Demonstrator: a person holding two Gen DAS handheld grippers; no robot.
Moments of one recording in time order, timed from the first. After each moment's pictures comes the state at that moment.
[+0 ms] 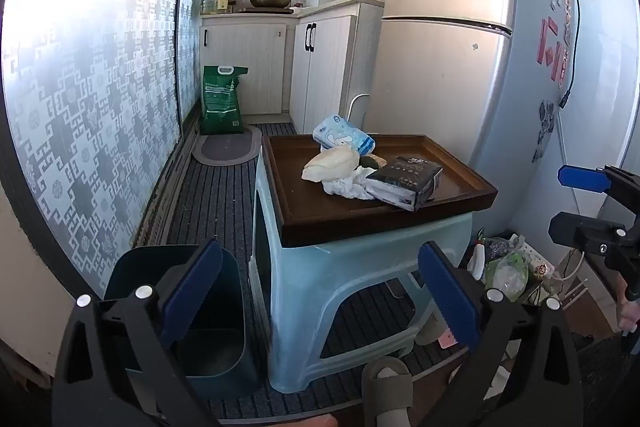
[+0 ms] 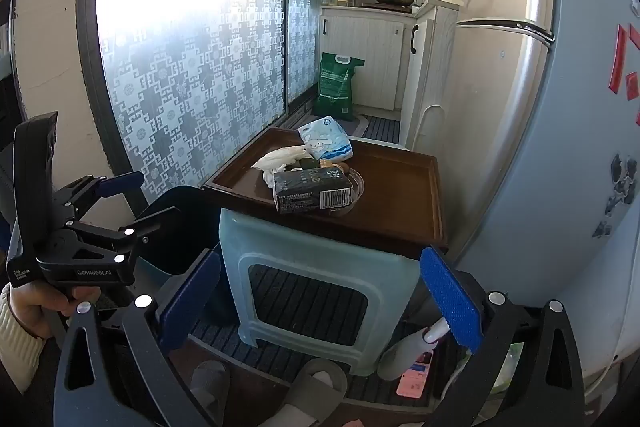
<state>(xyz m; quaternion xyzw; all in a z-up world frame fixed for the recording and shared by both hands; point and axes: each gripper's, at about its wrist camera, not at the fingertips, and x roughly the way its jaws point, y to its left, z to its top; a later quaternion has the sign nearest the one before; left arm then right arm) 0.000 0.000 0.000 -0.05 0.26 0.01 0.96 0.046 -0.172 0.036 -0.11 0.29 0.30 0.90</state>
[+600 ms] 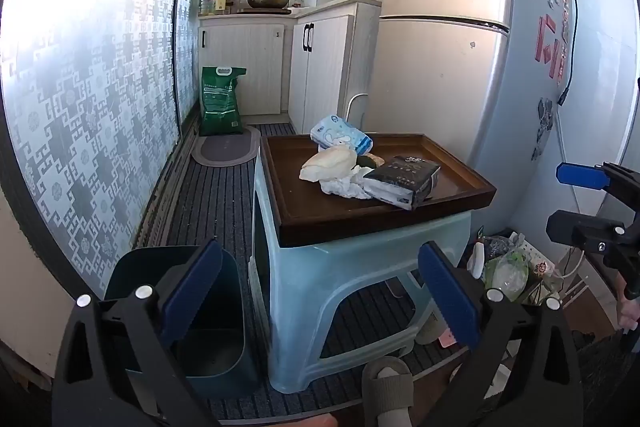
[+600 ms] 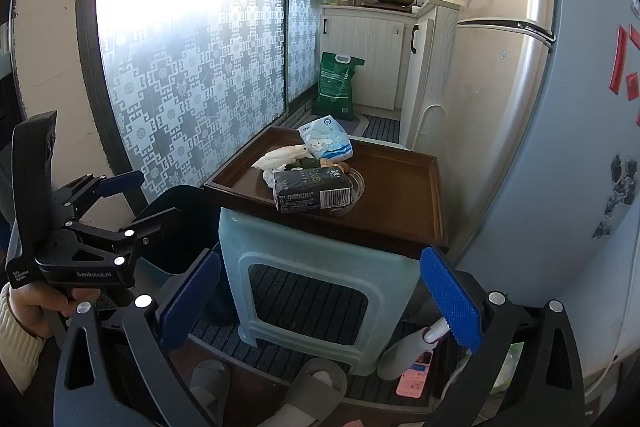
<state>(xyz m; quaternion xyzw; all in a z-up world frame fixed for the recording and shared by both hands) 0.000 -0.001 0.001 -0.05 0.26 0.01 0.96 0.047 -0.171 0.035 -0.11 0.29 0.30 0.90</state>
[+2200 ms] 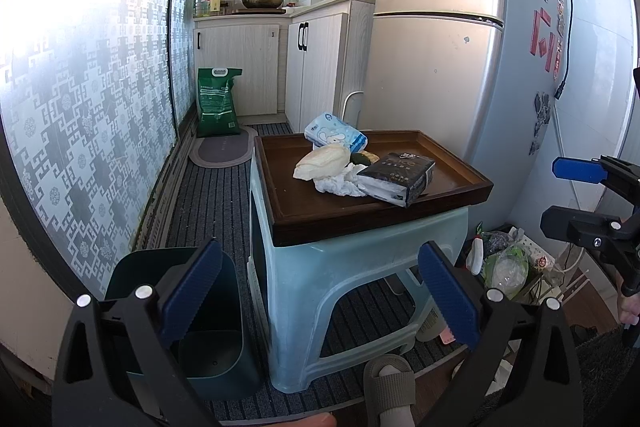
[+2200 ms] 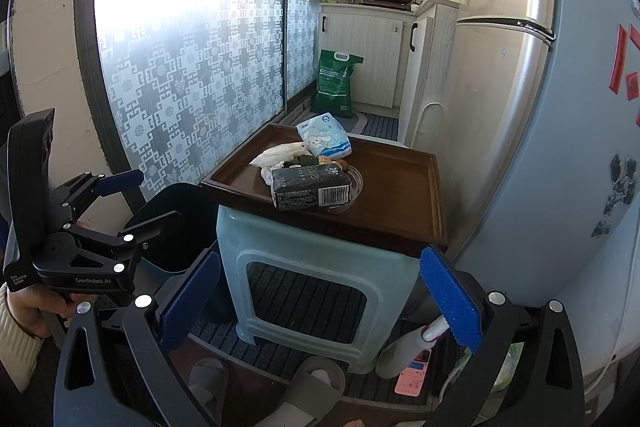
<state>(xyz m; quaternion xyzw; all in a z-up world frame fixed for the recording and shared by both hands) 0.001 -0.007 -0.001 -0.04 0.26 0.01 0.96 0.047 -0.171 0.034 -0.11 0.29 0.30 0.90</state>
